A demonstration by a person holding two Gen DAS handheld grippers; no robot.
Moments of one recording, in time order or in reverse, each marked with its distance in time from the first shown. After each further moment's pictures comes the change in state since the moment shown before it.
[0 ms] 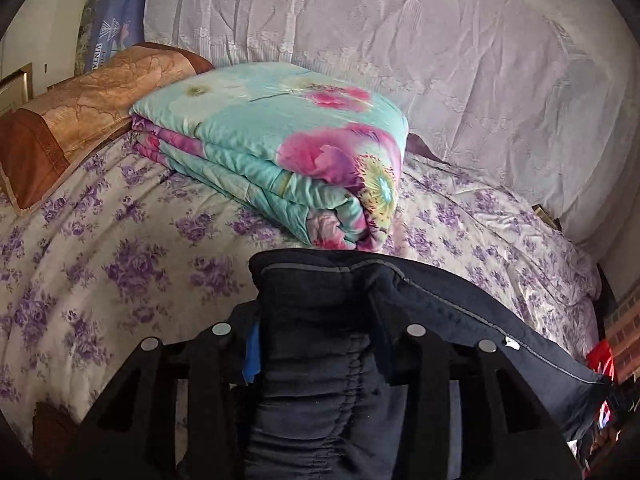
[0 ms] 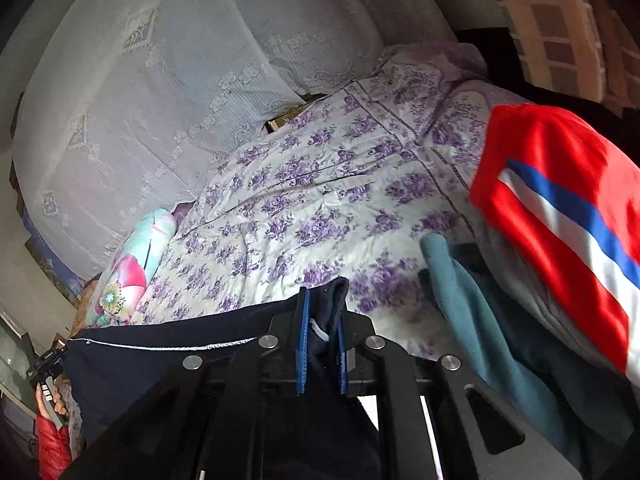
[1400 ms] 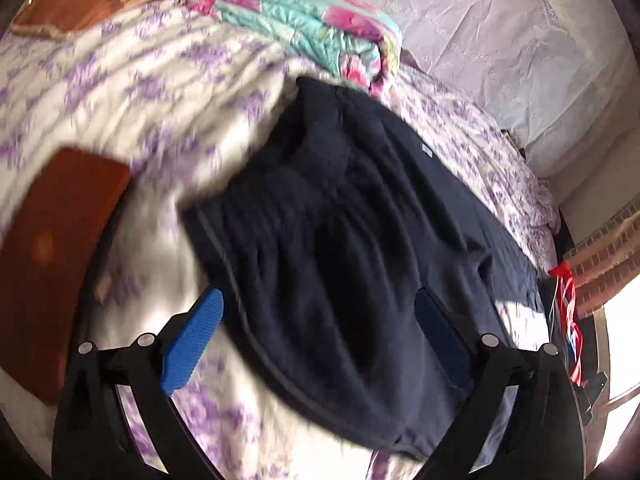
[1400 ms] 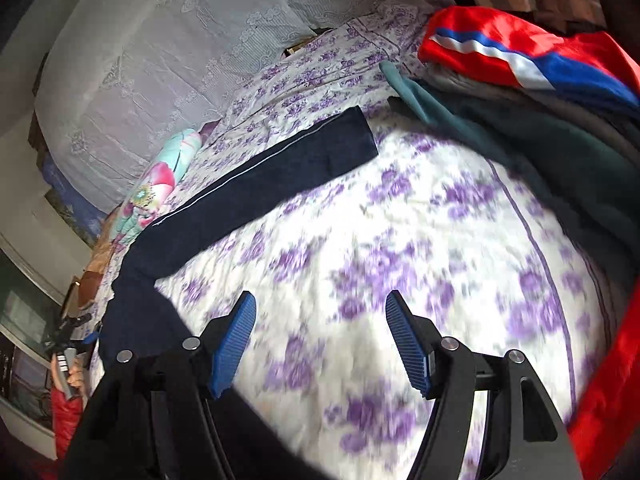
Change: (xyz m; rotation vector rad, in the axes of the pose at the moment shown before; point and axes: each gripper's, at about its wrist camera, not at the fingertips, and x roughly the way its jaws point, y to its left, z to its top) left arm -0.082 0.091 -0.180 -0.066 0.272 -0.186; right arm -0.155 -0.029 -0.188 -0.003 0.163 0.065
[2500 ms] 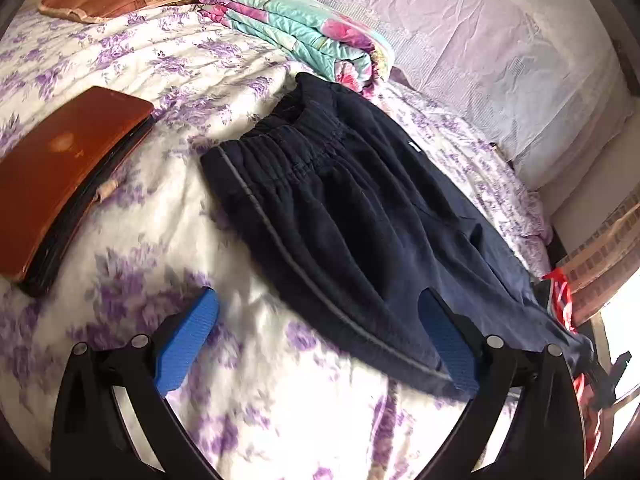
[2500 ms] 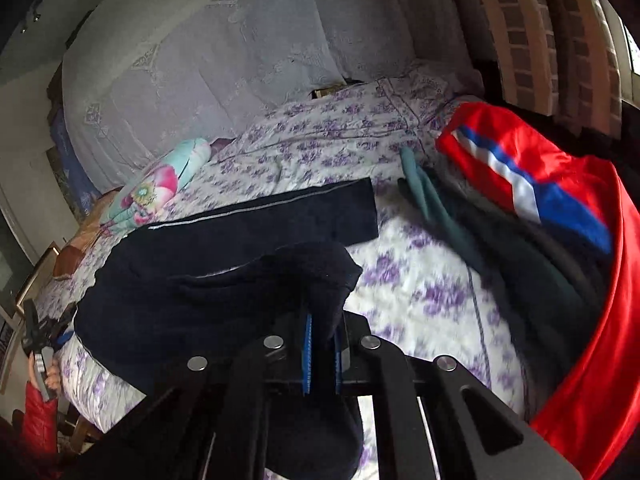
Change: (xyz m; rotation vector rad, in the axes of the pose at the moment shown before) left arm -0.015 0.002 -0.058 -0.027 -0.145 -0.034; right arm -0.020 0.028 0.056 -0.229 -0.123 -0.093
